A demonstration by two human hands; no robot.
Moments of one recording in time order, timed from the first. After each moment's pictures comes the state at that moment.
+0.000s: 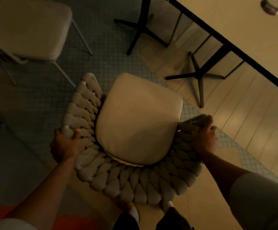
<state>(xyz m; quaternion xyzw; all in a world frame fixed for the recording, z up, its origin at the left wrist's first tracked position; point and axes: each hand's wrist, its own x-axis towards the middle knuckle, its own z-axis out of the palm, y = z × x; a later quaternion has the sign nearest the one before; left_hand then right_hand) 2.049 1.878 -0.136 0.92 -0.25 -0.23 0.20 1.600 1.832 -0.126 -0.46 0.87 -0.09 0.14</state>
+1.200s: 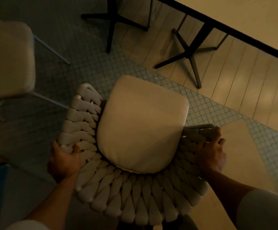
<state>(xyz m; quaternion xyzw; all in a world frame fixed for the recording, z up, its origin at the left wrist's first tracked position) 2.074 1.769 -0.137 0.89 -0.42 -0.17 0.08 1.628 1.847 -0.131 -0.32 0.93 -0.07 0.15</state>
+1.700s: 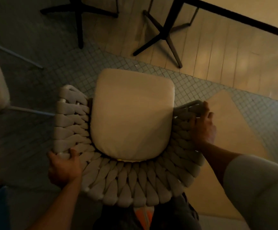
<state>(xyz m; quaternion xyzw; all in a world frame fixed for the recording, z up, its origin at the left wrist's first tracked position) 2.083 1.772 -0.145 0.88 -0.41 -0.20 0.09 1.637 1.847 -0.126 -0.30 0.94 -0.08 0.15</state>
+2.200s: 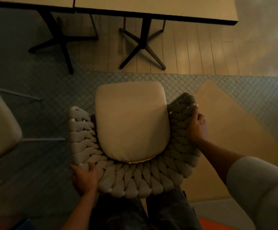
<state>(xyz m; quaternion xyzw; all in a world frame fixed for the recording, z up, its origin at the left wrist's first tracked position) 2.107 1.766 -0.116 0.81 -0.49 -0.33 0.03 1.690 1.895 -0.095 -0.26 0.94 -0.08 0.22</state>
